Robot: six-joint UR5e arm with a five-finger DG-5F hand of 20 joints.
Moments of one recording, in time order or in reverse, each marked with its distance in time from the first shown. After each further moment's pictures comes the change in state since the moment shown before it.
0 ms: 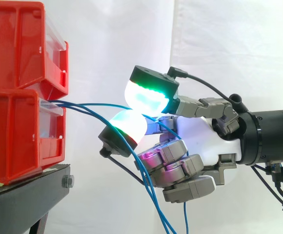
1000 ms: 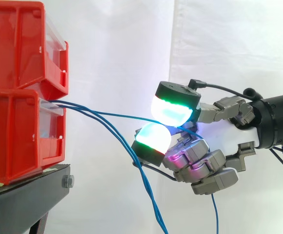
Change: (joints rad) arm -0.029 0.060 -0.003 -0.188 0.028 -0.125
